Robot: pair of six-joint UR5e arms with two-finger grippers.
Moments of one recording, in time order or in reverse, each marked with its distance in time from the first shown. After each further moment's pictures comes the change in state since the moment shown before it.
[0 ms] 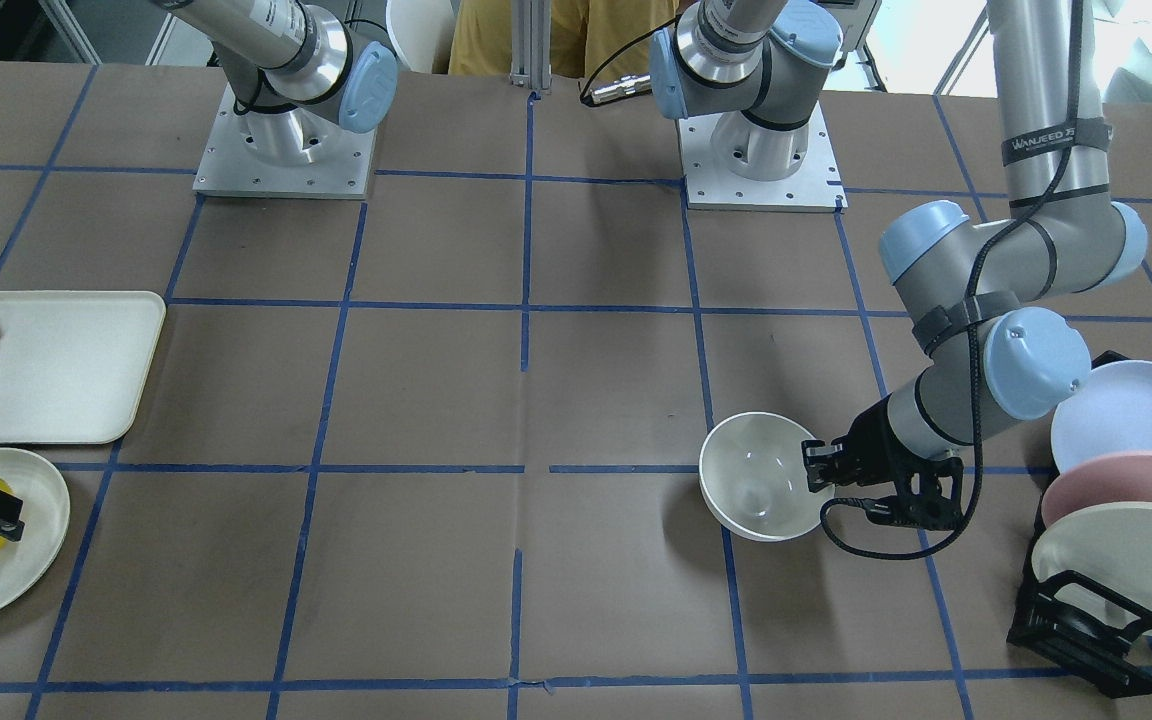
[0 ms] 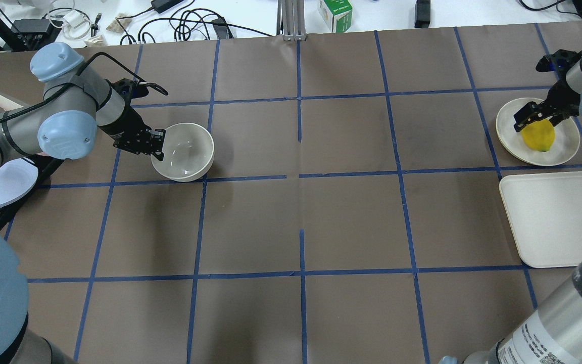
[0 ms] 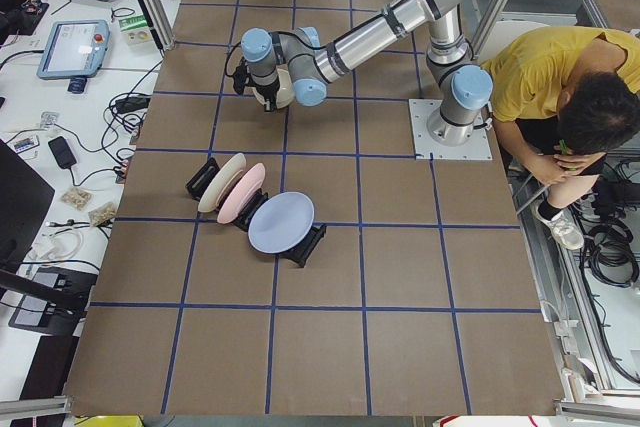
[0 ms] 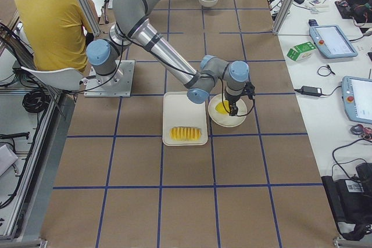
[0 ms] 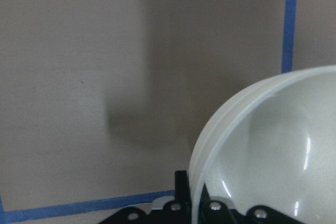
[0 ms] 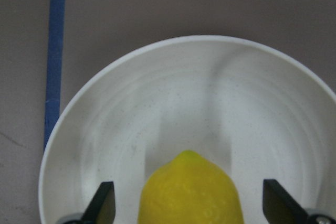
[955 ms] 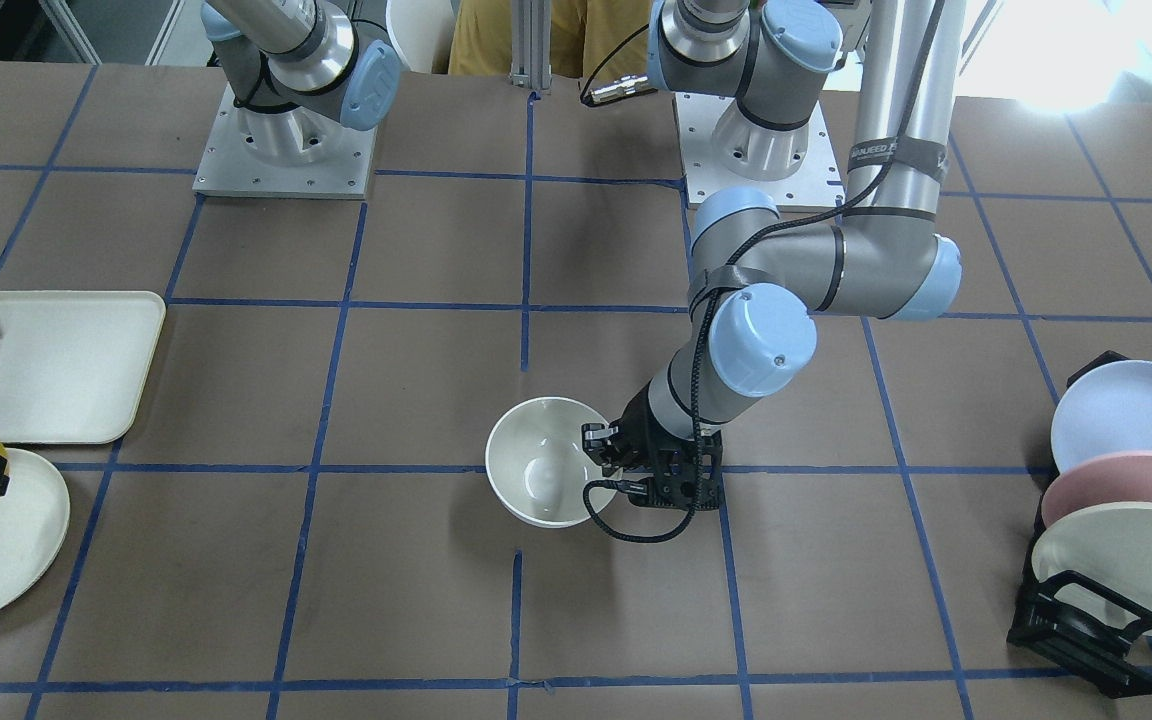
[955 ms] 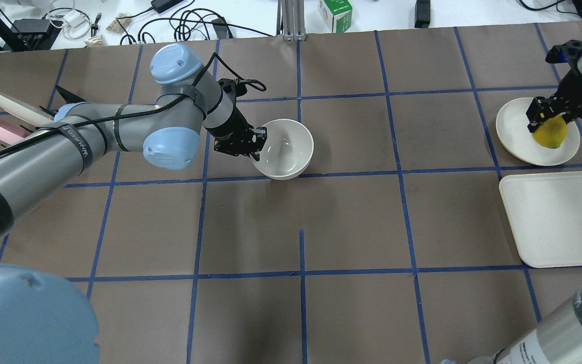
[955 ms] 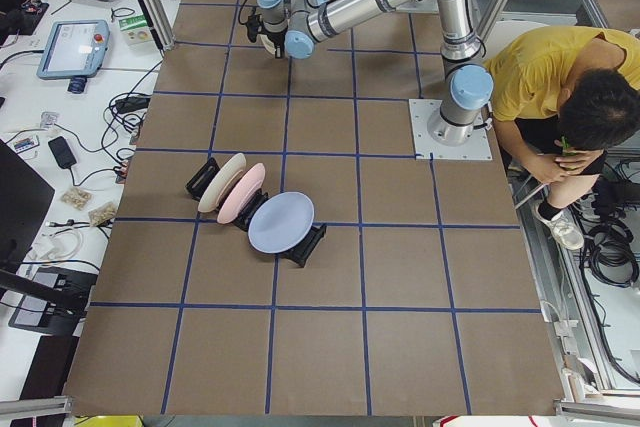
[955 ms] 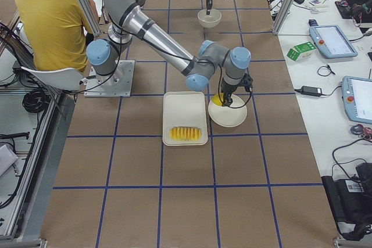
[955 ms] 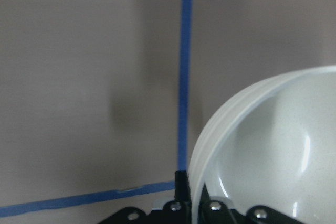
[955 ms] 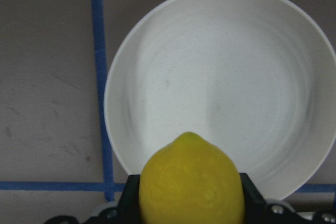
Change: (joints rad) left arm -0.363 -0.054 0.014 0.119 -0.112 -0.447; right arm 0.052 -0.140 -0.013 0.236 -0.077 0.148
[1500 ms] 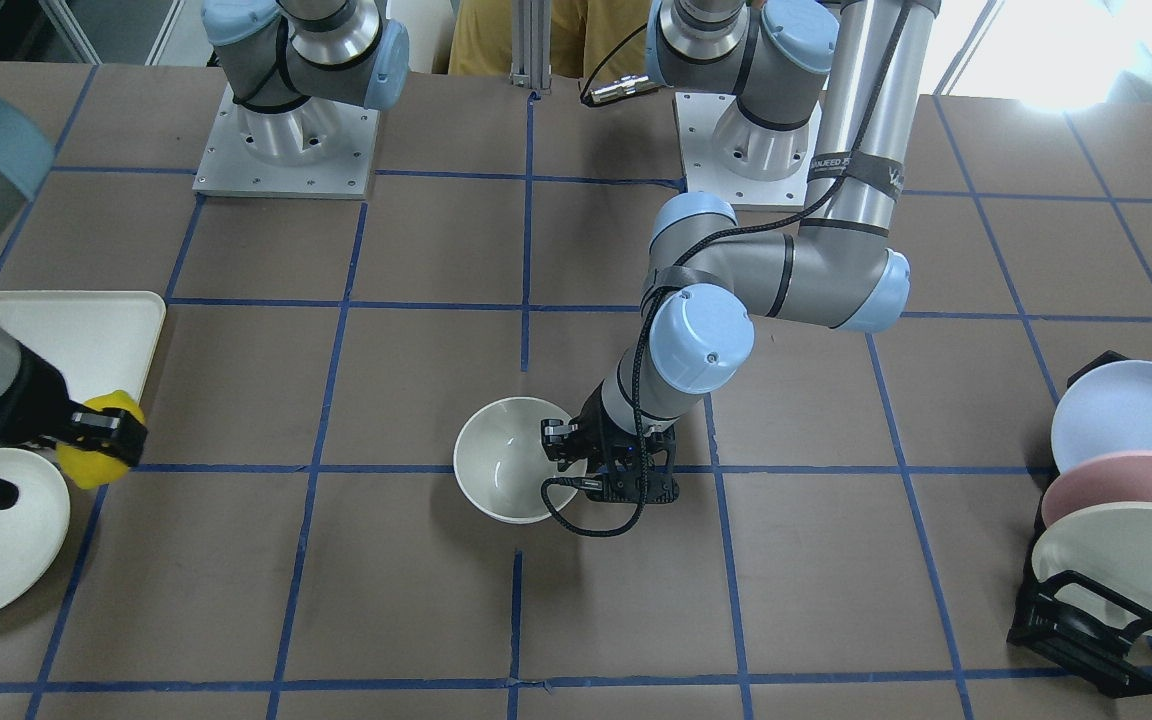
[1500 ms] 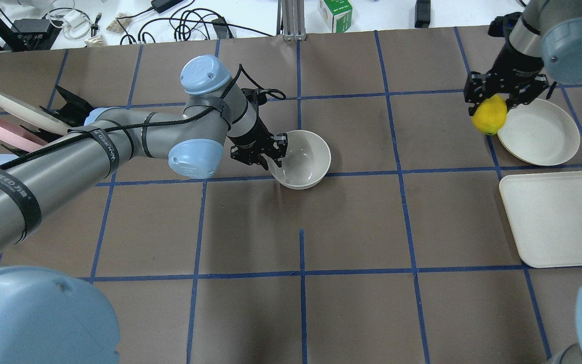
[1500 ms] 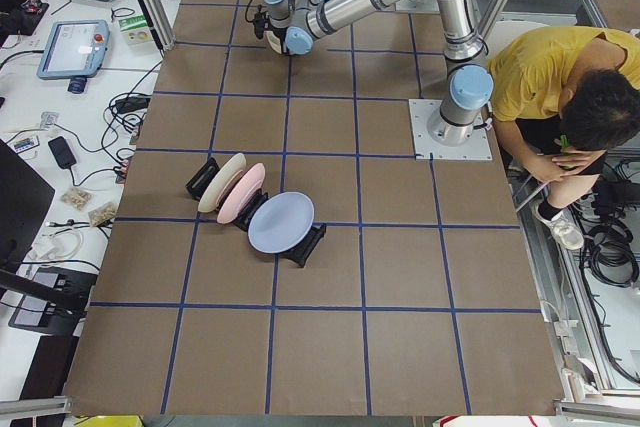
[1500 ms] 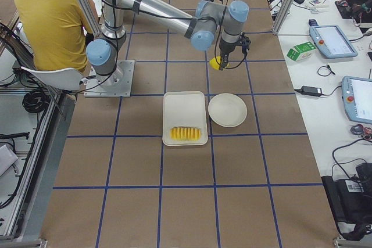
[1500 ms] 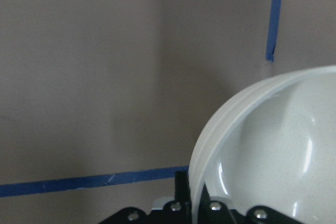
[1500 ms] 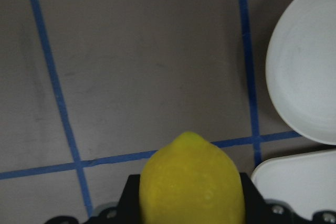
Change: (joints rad) left arm -0.051 -0.016 0.009 0.038 0.027 -0.070; right arm 0.274 -0.138 -0.001 0.142 0.020 0.439
